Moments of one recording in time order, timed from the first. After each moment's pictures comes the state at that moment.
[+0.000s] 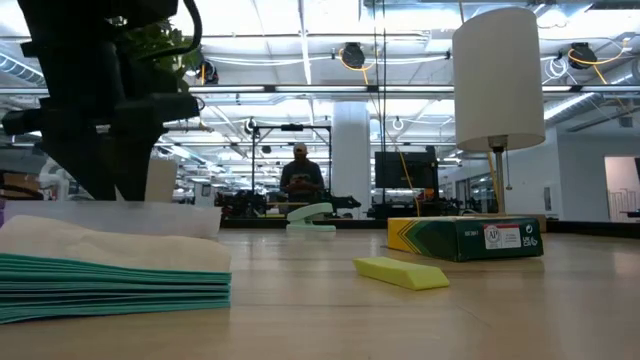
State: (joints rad) left arm -0.45 1.69 1.02 -0.95 -0.37 -1.65; right arm 0.89 1.45 0.65 0.56 1.07 -0.32
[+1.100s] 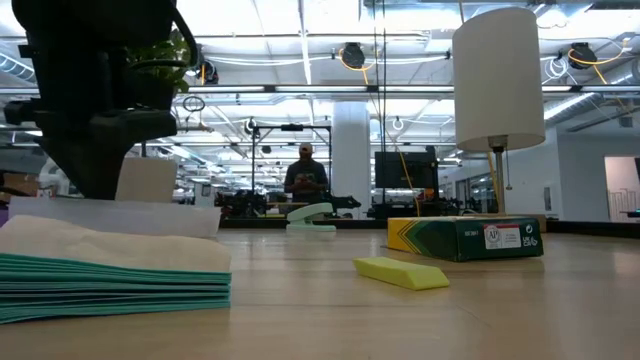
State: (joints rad) left arm -0.43 1.69 1.01 -1.08 -0.34 -1.55; right arm 0.89 1.45 0.65 0.56 1.07 -0.32
